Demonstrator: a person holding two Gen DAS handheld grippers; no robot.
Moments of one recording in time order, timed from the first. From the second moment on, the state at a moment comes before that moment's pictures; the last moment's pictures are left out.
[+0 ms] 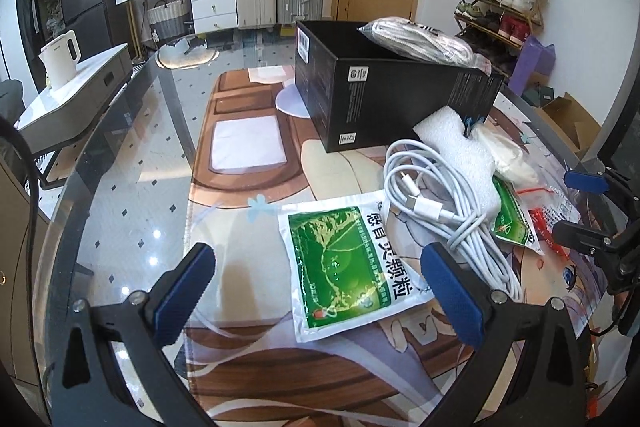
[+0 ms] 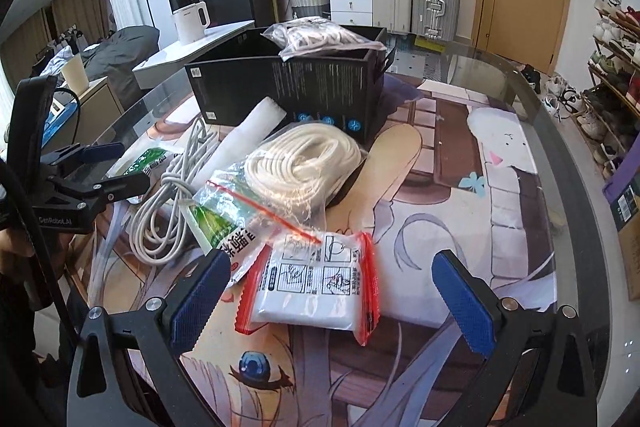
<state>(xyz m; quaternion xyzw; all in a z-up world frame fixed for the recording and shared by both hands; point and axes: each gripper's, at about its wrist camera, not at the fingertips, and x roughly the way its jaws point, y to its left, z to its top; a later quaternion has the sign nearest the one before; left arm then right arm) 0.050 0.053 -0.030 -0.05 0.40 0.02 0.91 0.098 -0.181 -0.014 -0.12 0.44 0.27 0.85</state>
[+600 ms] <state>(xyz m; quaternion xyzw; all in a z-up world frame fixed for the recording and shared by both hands) 0.056 0.049 -0.035 -0.04 0.43 0.02 0.90 0.095 -0.176 -0.024 -0.13 0.45 0.28 0.84</state>
